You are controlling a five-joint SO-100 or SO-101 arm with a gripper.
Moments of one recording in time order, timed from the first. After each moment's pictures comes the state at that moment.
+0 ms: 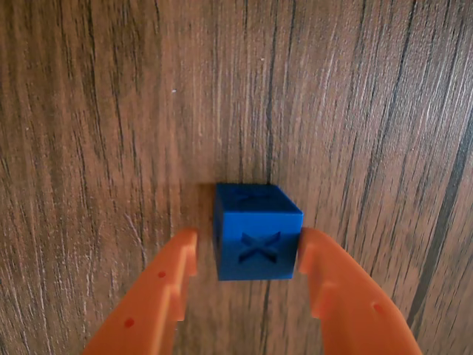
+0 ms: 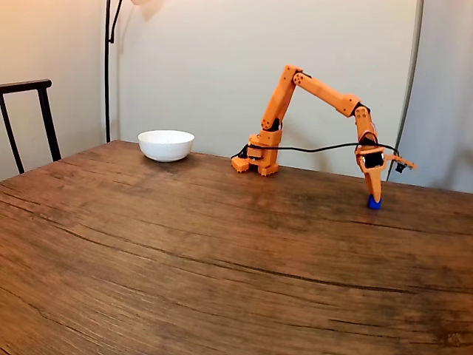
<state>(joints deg) -68.4 76.4 97.8 44.2 114.3</state>
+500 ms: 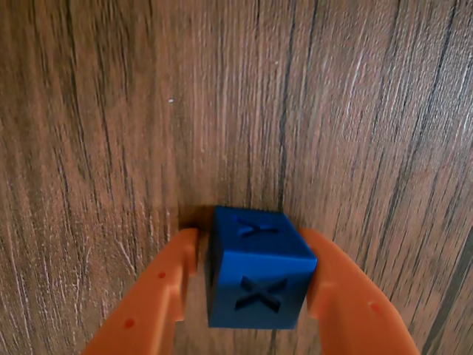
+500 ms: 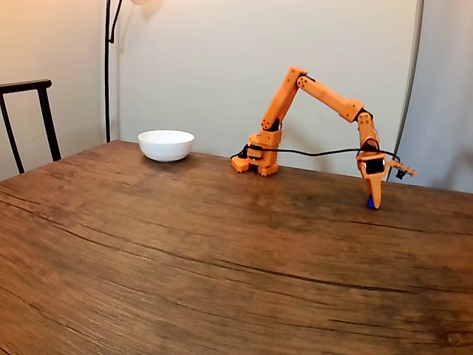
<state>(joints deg) -68.5 71.0 94.7 44.2 114.3</state>
